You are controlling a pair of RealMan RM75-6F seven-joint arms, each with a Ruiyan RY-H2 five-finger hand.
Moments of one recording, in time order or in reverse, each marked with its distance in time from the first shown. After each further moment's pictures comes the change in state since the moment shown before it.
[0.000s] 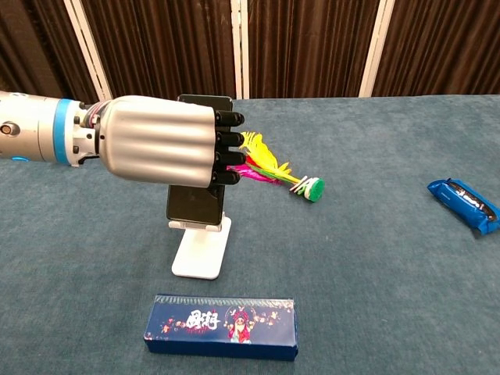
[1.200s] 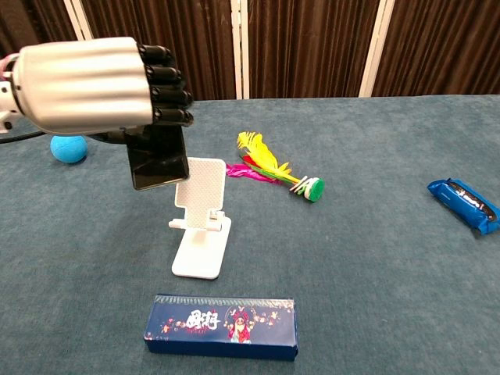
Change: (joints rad) left arm 0.163 0.072 -0.052 0.010 -0.048 0.195 -0.121; right arm -0.006 -0.002 -0.014 -0.027 -0.037 0.031 -0.039
